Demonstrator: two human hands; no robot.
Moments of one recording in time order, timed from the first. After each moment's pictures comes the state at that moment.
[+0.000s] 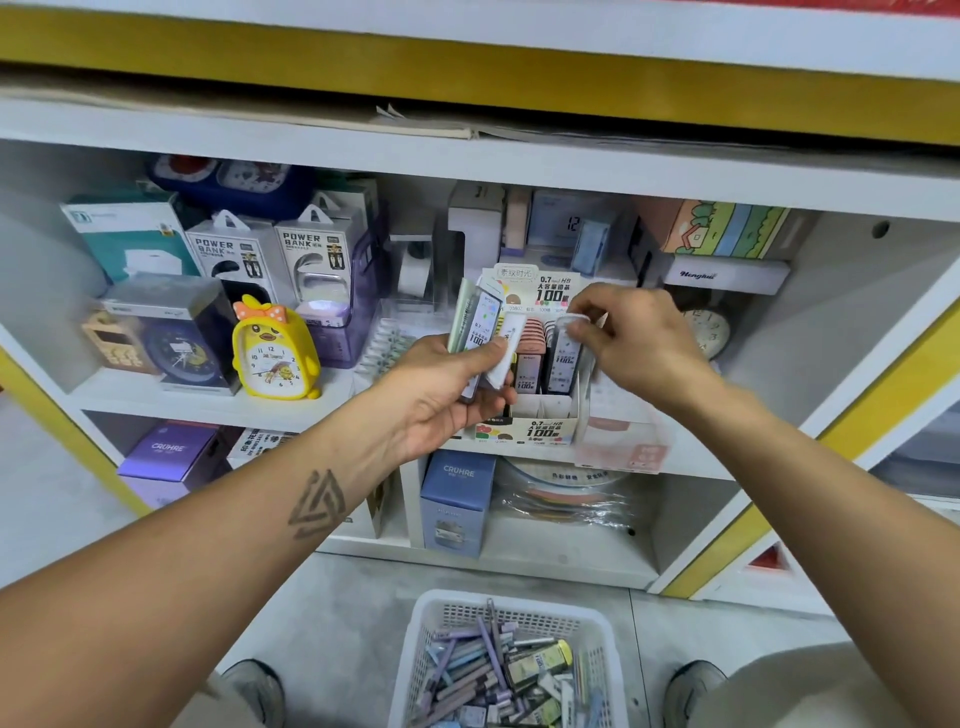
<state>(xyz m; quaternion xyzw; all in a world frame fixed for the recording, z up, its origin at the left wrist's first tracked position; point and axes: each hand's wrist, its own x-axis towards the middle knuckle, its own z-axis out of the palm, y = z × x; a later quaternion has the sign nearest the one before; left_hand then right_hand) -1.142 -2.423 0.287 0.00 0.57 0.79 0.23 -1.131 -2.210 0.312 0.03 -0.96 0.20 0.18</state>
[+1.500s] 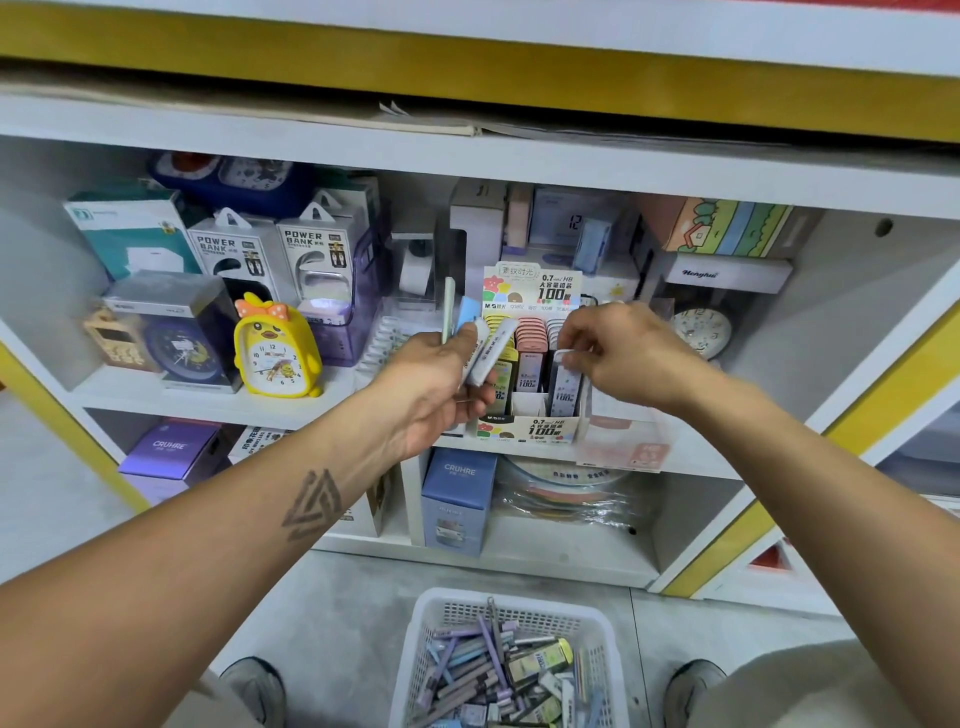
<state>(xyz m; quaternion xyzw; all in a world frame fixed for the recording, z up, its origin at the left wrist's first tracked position) -1.141 -2.423 0.290 -0.03 0.62 0.76 0.20 -1.127 -2.216 0.315 0.04 -0.99 0.16 0.05</state>
